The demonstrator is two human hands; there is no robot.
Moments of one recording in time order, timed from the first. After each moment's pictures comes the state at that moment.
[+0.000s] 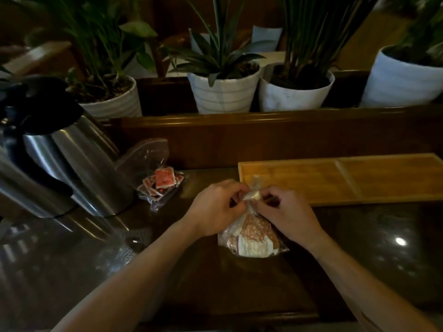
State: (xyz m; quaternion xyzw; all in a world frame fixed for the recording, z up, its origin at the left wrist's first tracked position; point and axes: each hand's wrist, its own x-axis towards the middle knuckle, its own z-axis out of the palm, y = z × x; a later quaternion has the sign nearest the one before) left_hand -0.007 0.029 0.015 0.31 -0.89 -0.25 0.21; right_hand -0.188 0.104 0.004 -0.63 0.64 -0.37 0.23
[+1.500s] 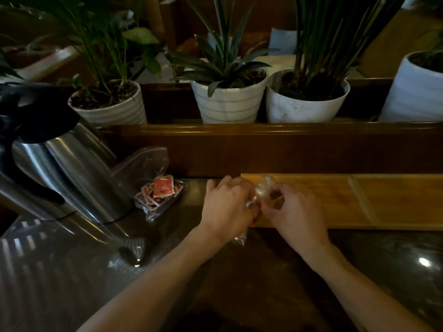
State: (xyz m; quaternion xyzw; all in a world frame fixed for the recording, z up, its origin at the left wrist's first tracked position) left_hand -0.060 0.019 0.018 0.45 -0.87 -0.06 0.19; right_hand -0.205 0.077 0.012 -0.63 0.72 -0.30 -0.01
